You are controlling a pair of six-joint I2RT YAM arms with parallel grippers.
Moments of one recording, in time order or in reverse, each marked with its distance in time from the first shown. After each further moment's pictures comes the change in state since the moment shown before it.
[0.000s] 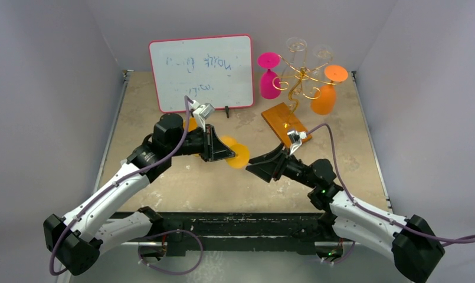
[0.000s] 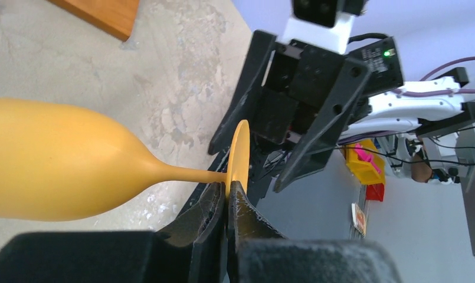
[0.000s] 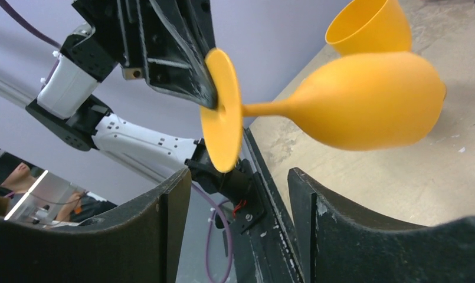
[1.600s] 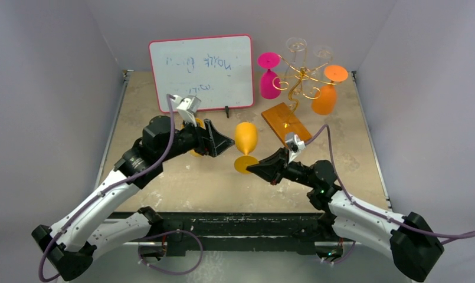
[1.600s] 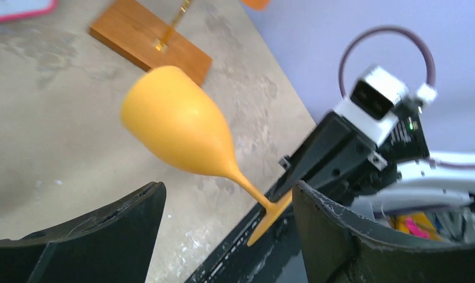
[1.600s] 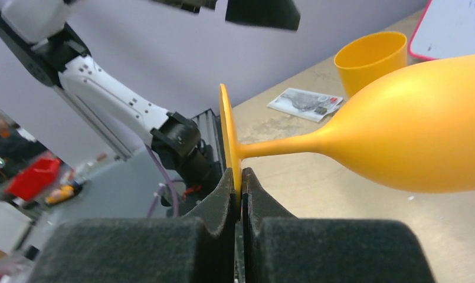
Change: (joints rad) left arm -0.064 -0.064 0.065 -0.045 -0.311 0.021; right arm 0.003 0.048 -0.030 0.151 -0.106 -0.257
